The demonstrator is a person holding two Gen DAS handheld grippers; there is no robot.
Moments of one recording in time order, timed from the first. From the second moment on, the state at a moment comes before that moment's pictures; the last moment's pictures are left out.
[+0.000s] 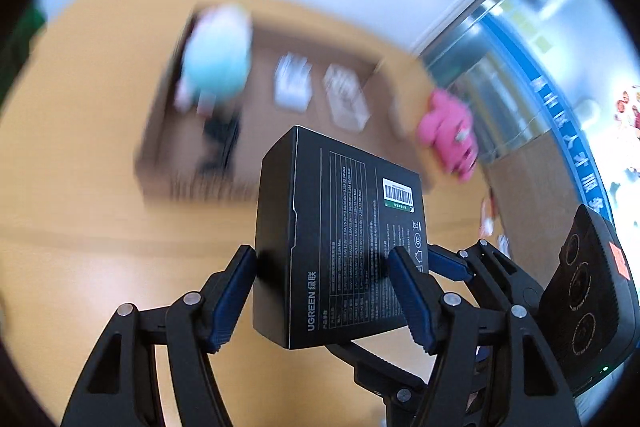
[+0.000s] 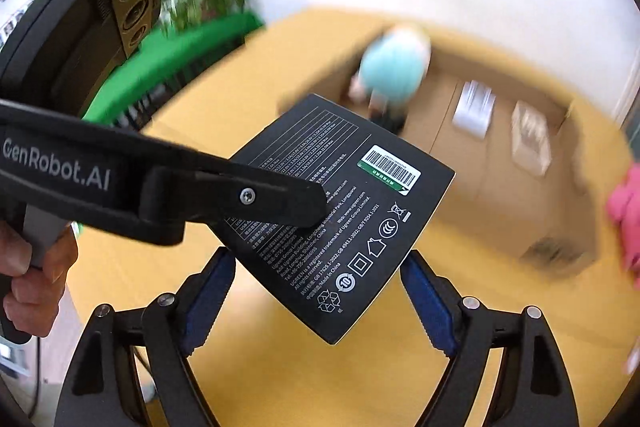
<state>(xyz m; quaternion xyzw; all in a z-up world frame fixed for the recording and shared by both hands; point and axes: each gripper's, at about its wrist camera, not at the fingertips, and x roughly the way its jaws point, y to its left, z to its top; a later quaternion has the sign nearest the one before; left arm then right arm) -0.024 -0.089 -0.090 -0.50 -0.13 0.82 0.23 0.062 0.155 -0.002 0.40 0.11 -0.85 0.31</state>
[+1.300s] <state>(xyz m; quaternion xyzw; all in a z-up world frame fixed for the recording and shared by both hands) -0.208 -0.001 -0.160 -0.56 -0.12 0.79 0.23 -0.169 0.190 -0.042 0.46 0.12 -0.82 0.33</state>
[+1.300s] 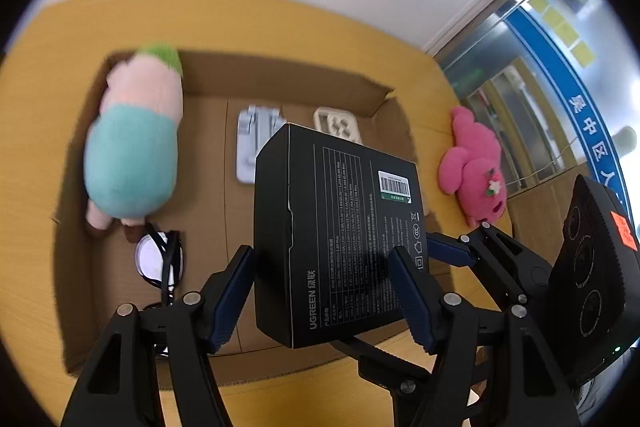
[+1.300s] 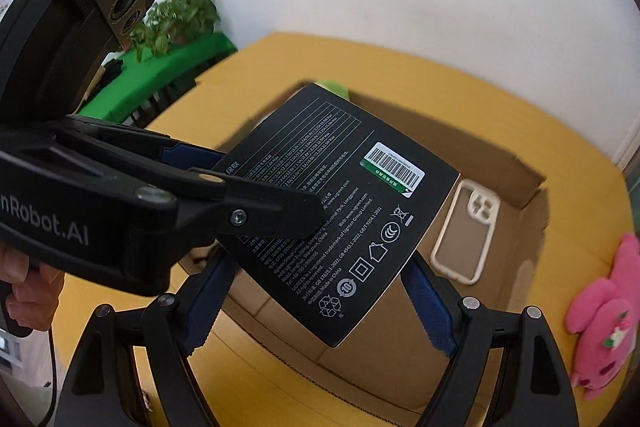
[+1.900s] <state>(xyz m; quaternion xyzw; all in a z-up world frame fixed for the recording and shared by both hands) -0.197 -0.004 -0.272 -0.66 -0.13 0.72 0.17 -0.178 0.194 -0.158 0.58 0.12 -0.74 0.31</state>
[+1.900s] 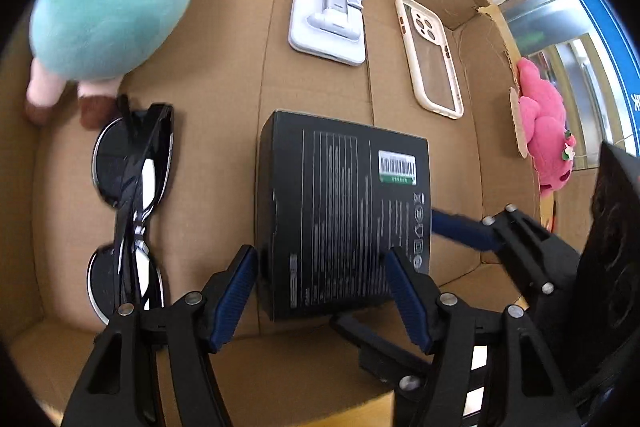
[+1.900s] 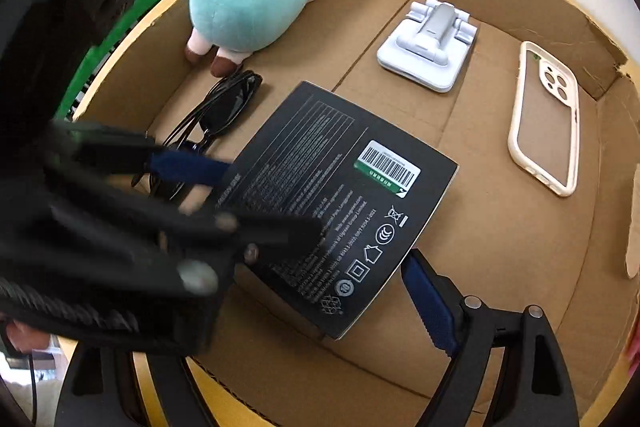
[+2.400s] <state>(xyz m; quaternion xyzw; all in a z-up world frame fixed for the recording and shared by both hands) -0.106 -0.042 -0.023 -0.39 -0.02 0.92 0.07 -0.096 0.246 0.015 0.51 0.04 -0.84 0.19</state>
